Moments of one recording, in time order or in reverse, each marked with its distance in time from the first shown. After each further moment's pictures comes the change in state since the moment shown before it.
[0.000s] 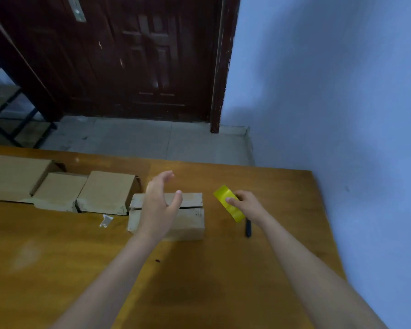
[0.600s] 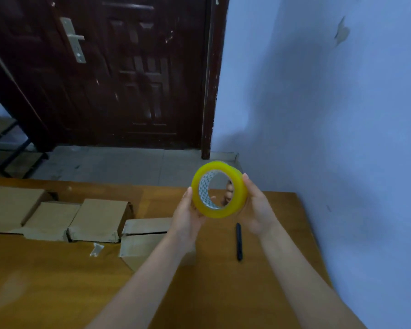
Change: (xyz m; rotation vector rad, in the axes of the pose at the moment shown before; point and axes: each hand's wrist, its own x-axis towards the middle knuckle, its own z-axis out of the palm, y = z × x) left_hand 0.018 0.061 0.050 -1.148 -0.249 -0.606; right_hand -0.075 -0.114 -0.039 1.129 -0.115 -0.213
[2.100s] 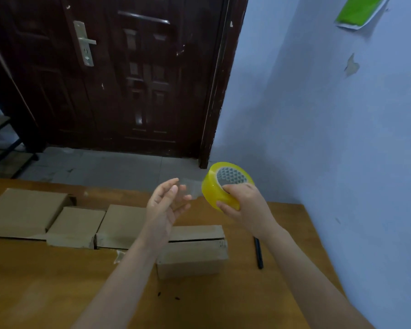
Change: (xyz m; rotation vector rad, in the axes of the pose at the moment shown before) left_hand -0.027 0.109 -0.120 -0.058 -0.073 0.276; right_hand 0.012 0.042 0.111 -1.841 0.007 -0.749
